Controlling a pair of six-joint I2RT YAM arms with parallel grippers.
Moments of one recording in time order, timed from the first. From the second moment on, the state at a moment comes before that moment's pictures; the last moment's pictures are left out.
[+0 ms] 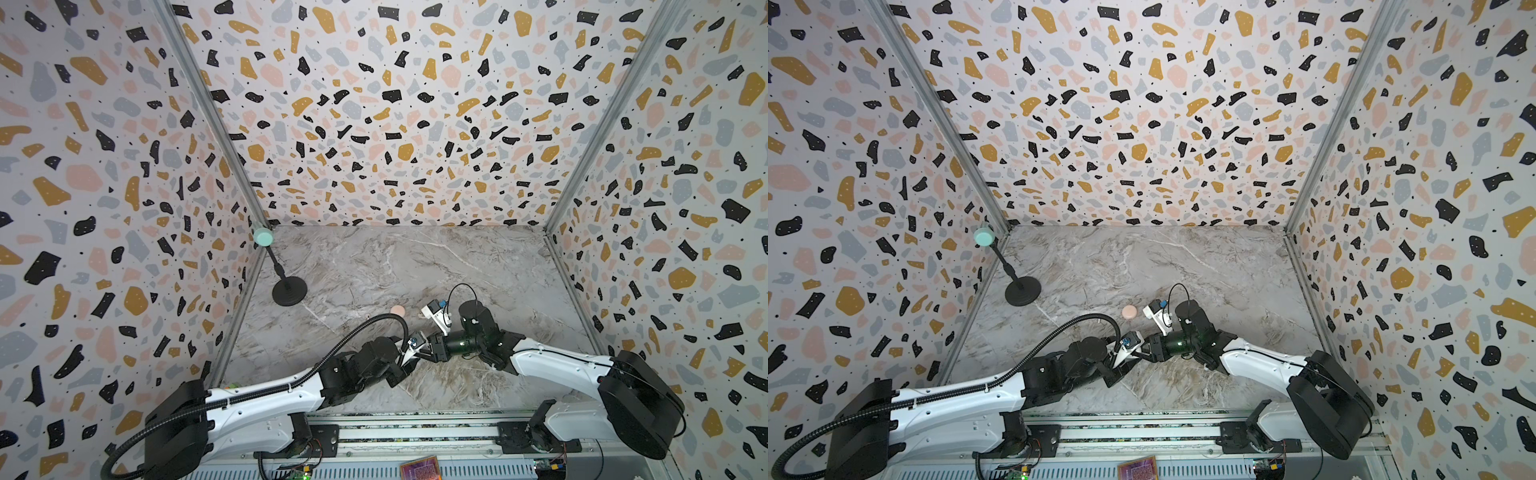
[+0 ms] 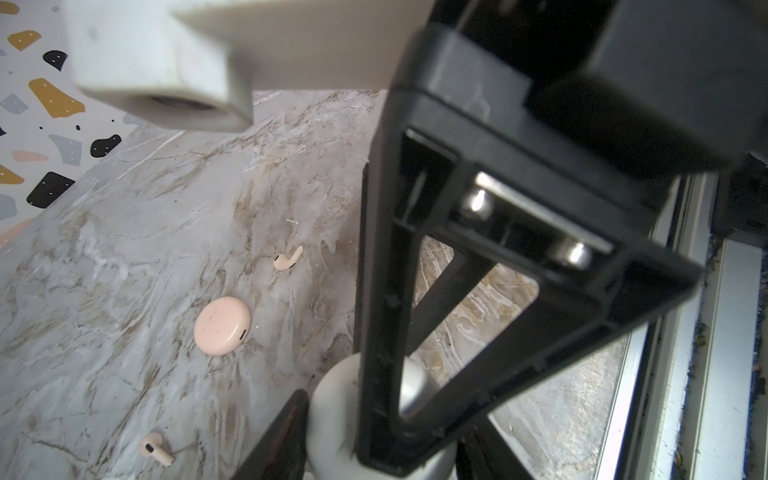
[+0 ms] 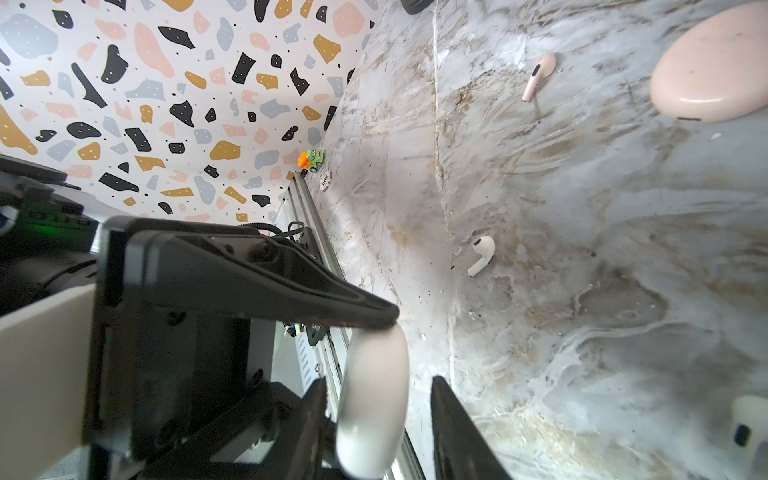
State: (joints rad) left arm -1.11 1.07 0.53 -0.05 -0.17 0.10; right arm 0.77 1.32 0.57 0.22 -0.73 0.60
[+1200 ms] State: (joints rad) left arm -1.11 0.92 0.54 -0.06 -0.14 0.09; right arm 0.77 1.31 0.61 0.16 -0.71 0.57
